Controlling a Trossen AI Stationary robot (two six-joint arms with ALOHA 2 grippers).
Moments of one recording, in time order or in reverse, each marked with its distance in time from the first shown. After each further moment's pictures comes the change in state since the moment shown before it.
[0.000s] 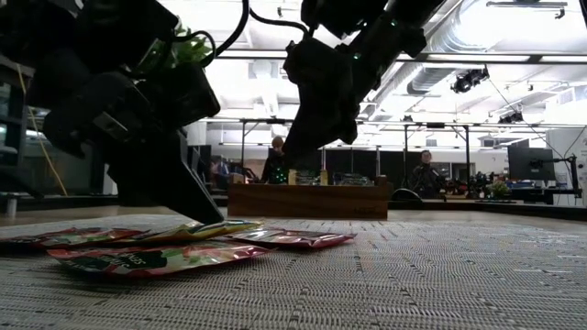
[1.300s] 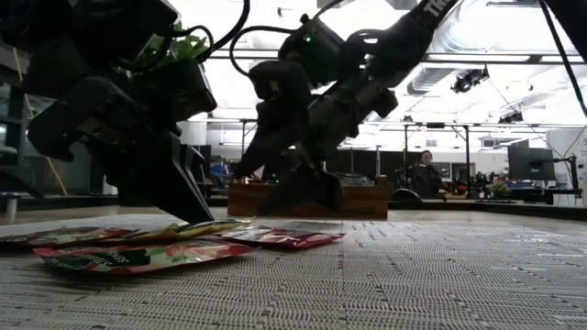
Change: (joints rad) left arm -0.002 -0.002 0.000 -0.164 -0.033 0.049; right arm -0.014 0.232 0.001 0.329 -0.380 0.470
